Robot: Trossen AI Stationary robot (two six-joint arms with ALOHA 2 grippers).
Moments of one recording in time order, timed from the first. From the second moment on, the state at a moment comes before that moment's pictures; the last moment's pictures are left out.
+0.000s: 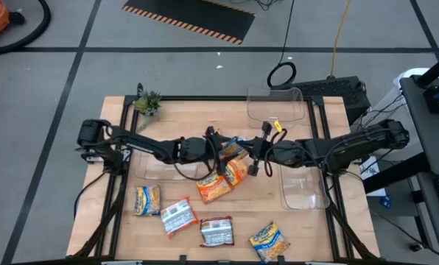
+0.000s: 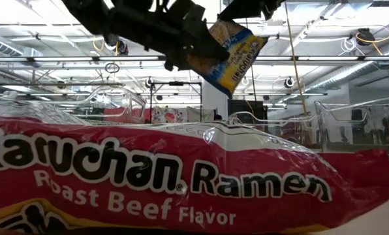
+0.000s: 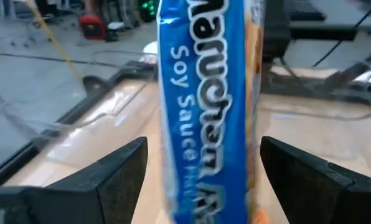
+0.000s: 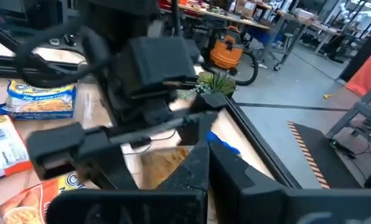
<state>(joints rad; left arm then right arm) -0.03 1.70 0.93 0.53 -0.28 -0.03 0.19 1.25 0.90 0.03 0.56 -0.08</state>
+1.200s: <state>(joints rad) -0.01 1.73 0.93 0.48 -0.01 0.01 0.14 1.31 0.73 -0.05 0.07 0.30</state>
